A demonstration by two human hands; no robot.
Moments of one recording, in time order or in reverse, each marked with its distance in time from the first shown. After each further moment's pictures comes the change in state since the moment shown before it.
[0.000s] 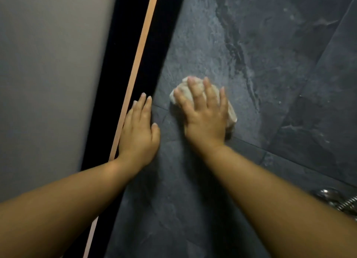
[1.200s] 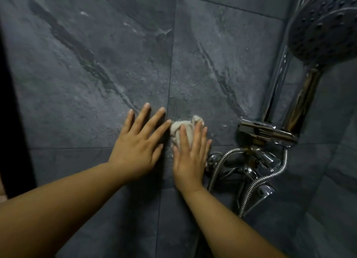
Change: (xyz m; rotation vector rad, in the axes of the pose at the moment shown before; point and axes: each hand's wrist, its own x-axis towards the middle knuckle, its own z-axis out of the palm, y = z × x) left_hand 0.025 0.151 0.064 0.178 -0.180 0.923; right_hand -0.139 0.093 -0.043 0.022 -0.005 0.784
